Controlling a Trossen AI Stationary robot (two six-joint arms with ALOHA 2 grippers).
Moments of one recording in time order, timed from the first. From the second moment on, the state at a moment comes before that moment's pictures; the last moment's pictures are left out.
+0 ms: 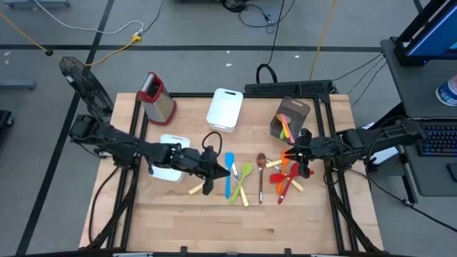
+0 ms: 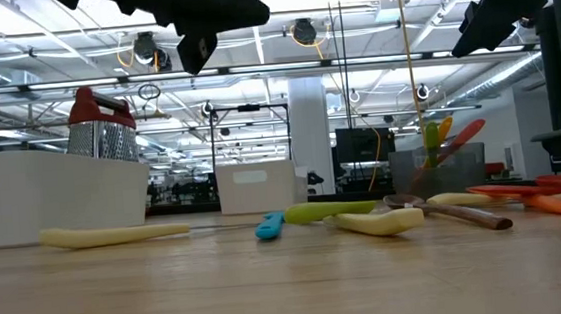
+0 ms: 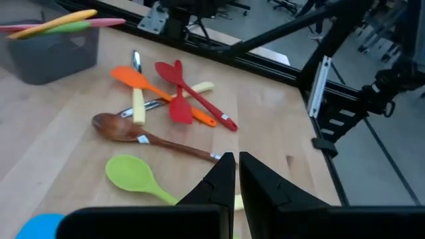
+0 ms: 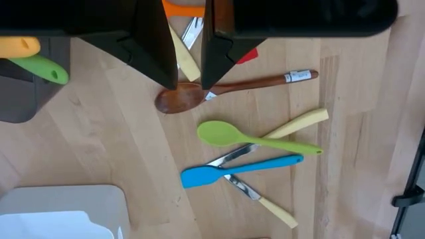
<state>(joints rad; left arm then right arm) -0.22 1.46 0.87 0.21 -0.08 -0.41 0.20 0.75 0.70 -0.68 0.21 0.36</state>
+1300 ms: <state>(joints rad) -0.18 1.46 0.87 0.15 -0.11 -0.61 0.20 0.75 0.70 -0.68 0.21 0.36</state>
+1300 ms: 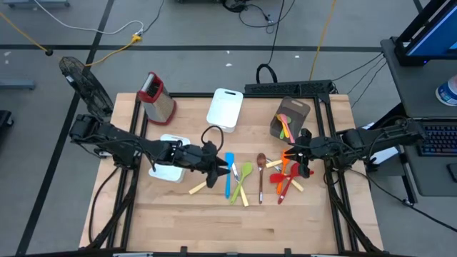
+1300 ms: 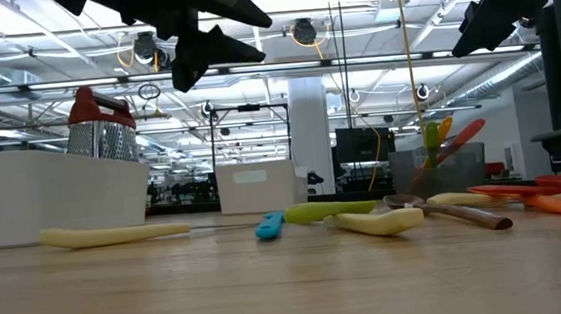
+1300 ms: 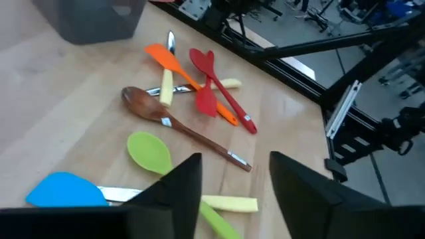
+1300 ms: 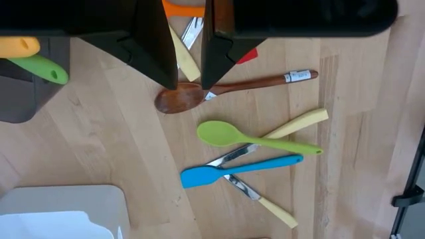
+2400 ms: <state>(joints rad) -0.15 1.89 1.41 -0.67 -0.14 -0.80 0.20 0.75 0.70 -0.67 0.20 0.36</state>
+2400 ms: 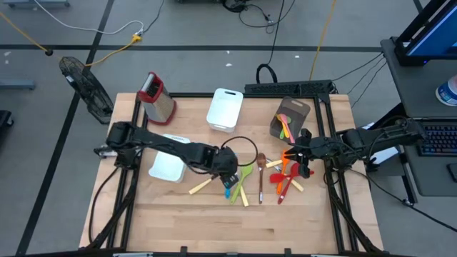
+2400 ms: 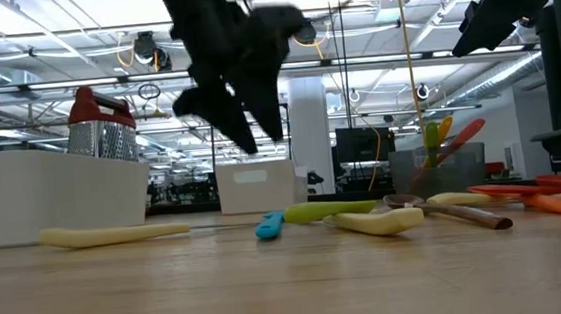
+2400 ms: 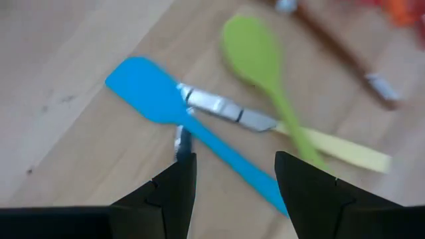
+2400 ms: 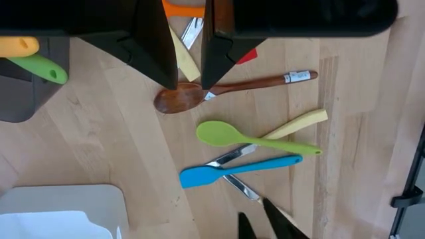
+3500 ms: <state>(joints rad) -0.11 1.95 1.41 -0.63 -0.03 -0.85 0.20 0.75 0.70 -0.67 0.20 0.38</state>
